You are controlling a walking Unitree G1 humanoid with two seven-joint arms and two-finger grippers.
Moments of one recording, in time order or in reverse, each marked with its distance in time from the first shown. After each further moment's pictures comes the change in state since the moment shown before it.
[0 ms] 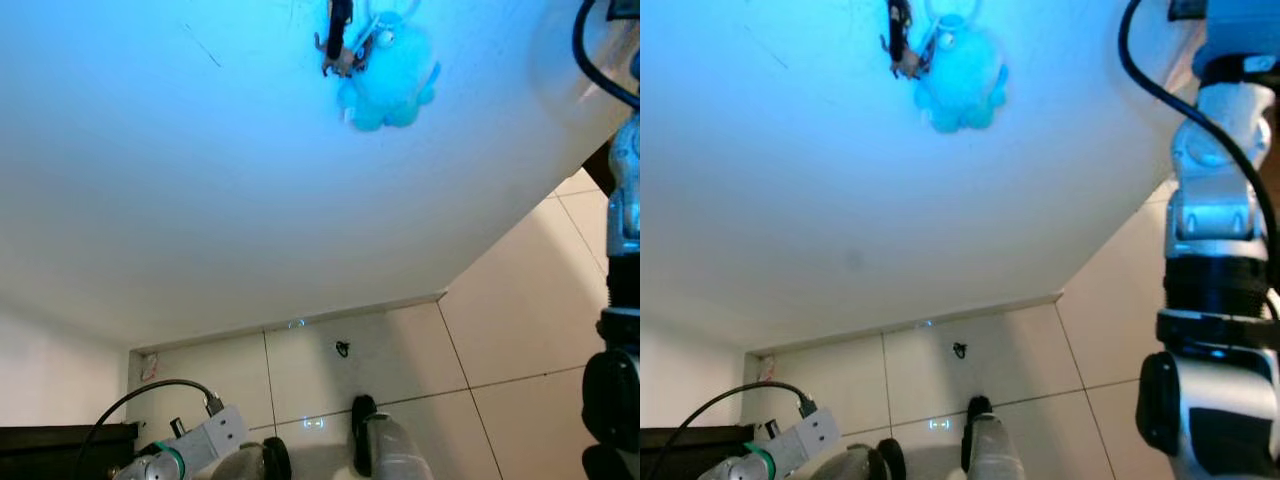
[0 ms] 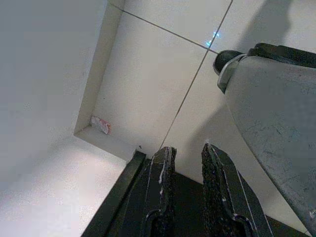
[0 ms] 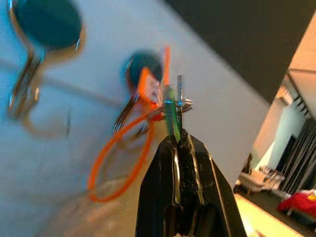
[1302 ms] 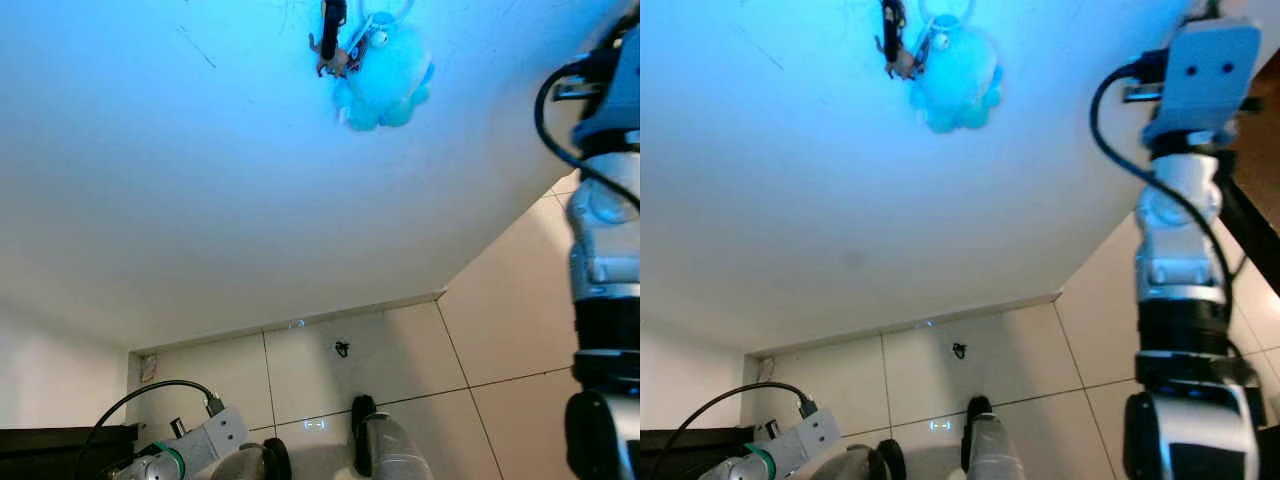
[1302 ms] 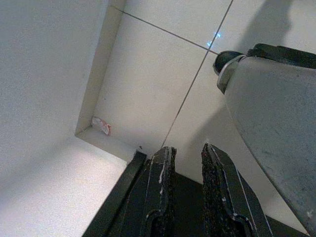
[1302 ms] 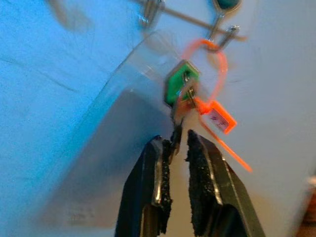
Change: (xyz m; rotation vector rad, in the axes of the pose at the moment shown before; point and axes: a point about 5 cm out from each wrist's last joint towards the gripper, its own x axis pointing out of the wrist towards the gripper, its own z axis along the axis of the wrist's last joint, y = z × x) left arm 0.000 -0.002 -0.001 0.003 0.000 -0.002; right arm -0.052 0.026 -0.018 0.358 0.051 0.212
